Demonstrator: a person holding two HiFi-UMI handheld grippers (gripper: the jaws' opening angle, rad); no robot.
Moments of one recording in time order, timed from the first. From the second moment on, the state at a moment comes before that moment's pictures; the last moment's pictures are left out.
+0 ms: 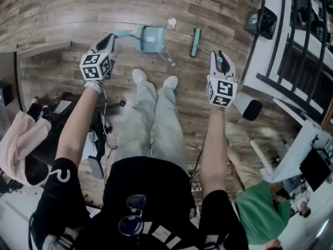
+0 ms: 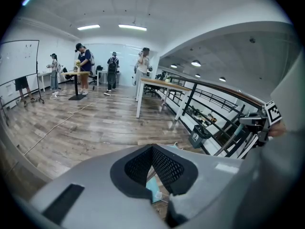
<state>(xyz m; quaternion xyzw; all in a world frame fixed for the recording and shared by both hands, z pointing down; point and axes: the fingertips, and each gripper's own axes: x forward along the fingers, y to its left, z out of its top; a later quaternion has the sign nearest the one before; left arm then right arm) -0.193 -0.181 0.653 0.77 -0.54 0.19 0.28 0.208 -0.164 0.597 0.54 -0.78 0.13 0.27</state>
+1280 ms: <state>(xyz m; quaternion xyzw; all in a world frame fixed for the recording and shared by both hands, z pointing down) -0.196 -0.186 0.653 0.74 -0.59 0.17 0.28 0.072 -0.192 0.627 0.24 -0.90 0.04 0.35</state>
